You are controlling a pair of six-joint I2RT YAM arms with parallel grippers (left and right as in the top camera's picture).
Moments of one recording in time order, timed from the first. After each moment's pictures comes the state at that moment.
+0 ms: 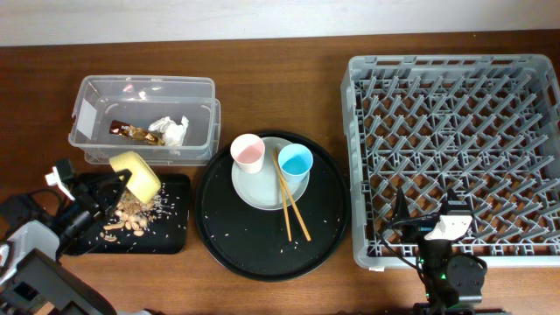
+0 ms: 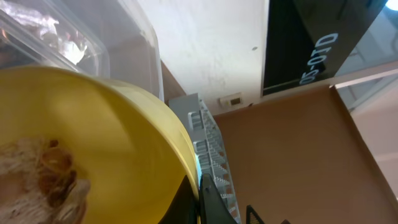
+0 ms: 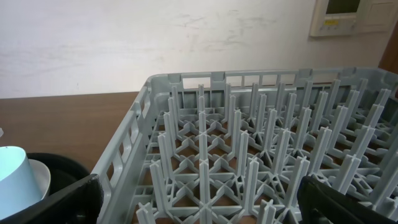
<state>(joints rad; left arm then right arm) 0.81 1.64 0.83 -0.58 1.51 0.14 -0.02 0.01 0.01 -0.07 0.00 0.05</state>
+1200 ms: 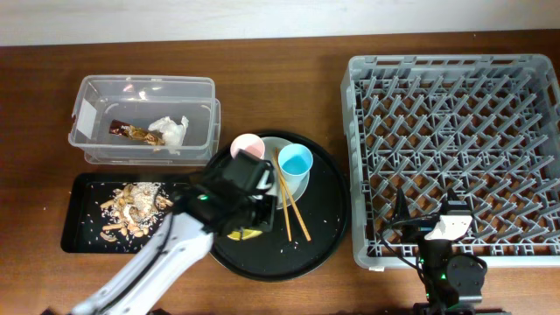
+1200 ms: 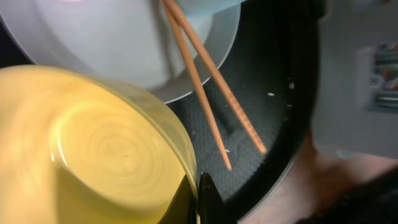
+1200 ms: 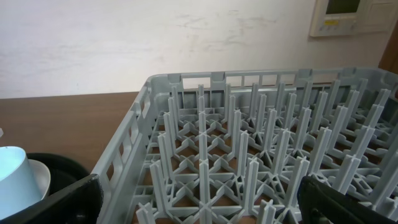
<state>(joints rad) -0.61 1.35 0.96 -0.77 0.17 -0.44 -0.02 0.01 0.01 -0.07 0.00 0.05</state>
